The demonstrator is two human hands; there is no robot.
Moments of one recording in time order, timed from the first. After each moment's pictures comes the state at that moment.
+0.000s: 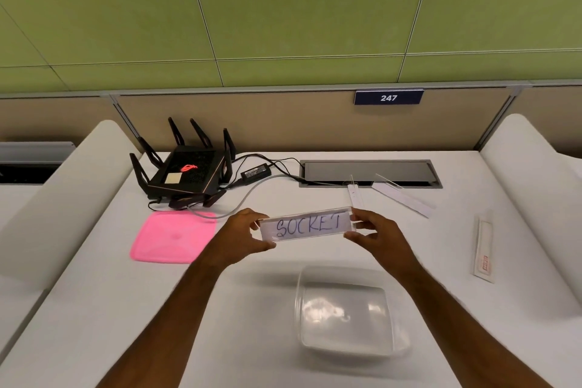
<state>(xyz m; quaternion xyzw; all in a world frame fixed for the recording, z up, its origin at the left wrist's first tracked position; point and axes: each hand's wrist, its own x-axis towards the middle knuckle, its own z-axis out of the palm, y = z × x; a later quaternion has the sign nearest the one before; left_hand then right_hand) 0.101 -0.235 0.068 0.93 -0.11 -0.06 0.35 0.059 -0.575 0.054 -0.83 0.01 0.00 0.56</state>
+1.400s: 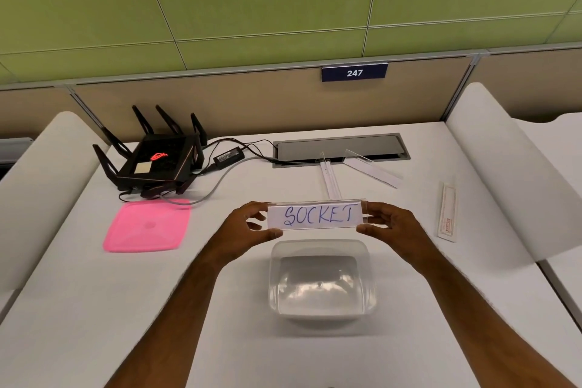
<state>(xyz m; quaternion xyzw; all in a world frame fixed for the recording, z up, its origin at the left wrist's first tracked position) 0.056 -0.301 0.070 0.86 -0.07 -0.15 0.48 -0.002 -0.660 0.053 -0.81 0.03 0.05 0.58</state>
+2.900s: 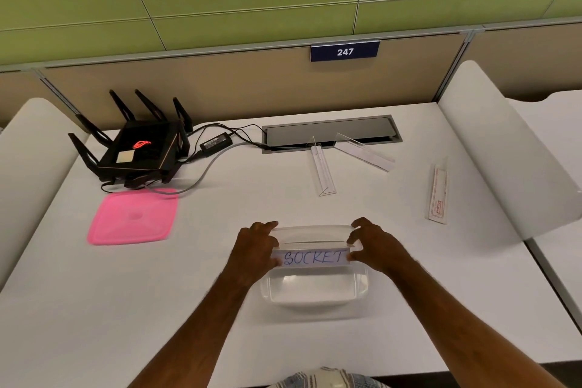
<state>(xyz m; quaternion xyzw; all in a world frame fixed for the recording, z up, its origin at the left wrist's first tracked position) 0.027 -0.337 -0.017 0.96 -0.24 -0.12 0.05 -0.017 -0.644 -0.011 -0.95 0.03 0.20 0.22</state>
